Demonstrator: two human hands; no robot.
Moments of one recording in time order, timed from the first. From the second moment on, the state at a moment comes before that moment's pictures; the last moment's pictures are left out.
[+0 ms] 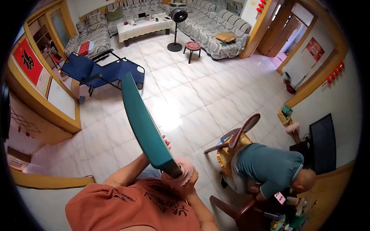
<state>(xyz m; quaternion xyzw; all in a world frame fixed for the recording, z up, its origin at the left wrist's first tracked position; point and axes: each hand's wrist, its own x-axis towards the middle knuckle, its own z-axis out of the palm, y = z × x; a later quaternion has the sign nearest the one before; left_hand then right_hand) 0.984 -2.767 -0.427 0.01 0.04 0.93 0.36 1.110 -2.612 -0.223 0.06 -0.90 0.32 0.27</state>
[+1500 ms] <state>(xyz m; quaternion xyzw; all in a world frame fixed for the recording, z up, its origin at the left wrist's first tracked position) 0.129 -2.292 -0.484 -0.29 0.10 0.87 0.38 0.207 -2.126 -0.252 0.12 -0.86 0.46 0.17</state>
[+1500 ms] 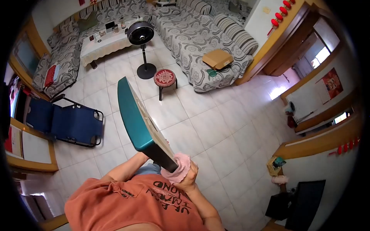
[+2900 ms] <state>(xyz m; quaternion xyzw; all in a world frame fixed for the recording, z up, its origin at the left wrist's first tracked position) -0.446 -2.176 -0.744 -0.37 -0.04 0.86 -0.35 -0.674 -2.171 -0.497 0.70 -0.45 0.45 -0.32</state>
